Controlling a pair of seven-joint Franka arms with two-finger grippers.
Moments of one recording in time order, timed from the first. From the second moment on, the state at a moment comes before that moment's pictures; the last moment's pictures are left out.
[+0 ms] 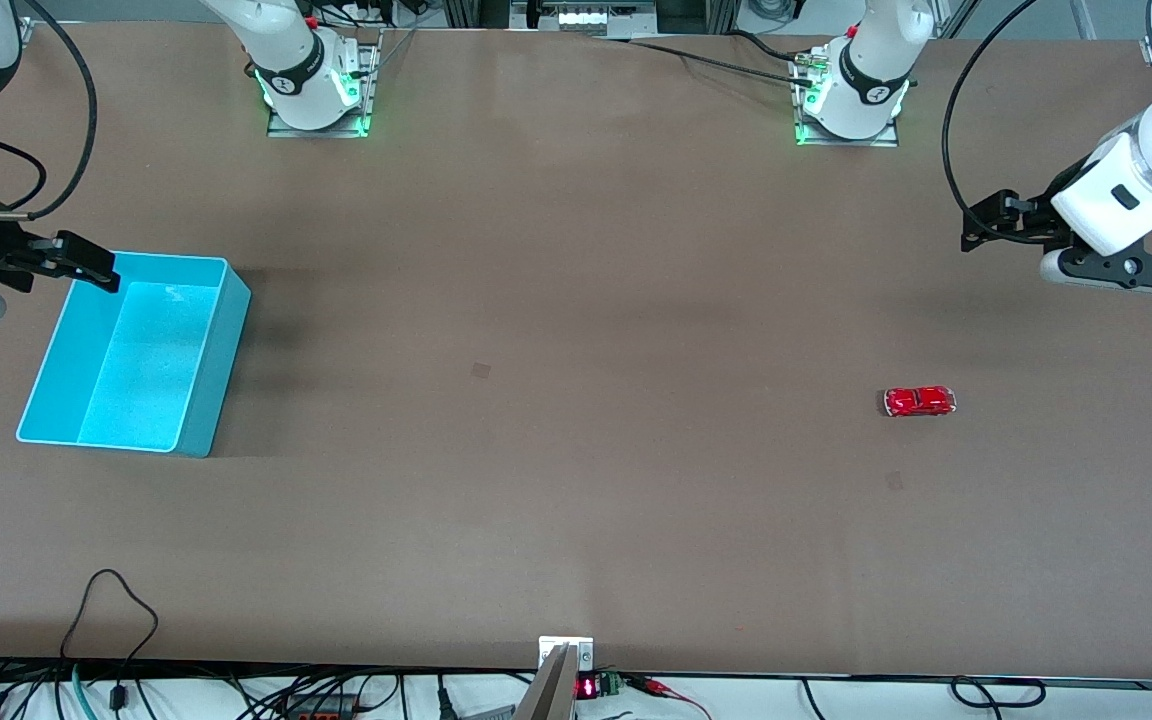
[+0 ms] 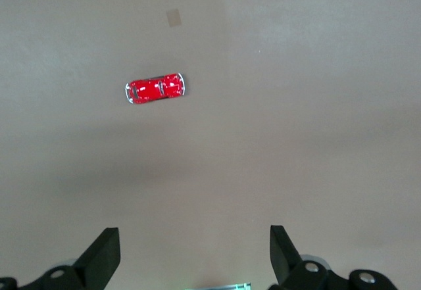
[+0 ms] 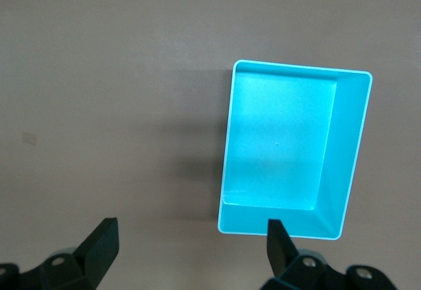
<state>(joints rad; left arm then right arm) -0.01 -0.01 -0.05 -1.70 -0.03 1.55 0.04 0.03 0.11 -0.04 -1.55 -0.03 1.62 -0.01</state>
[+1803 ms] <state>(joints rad) -0.02 0.21 -0.05 -1.58 0.18 1.52 0.95 0.03 0.11 -0.04 -1.55 -0.03 1.62 -0.01</state>
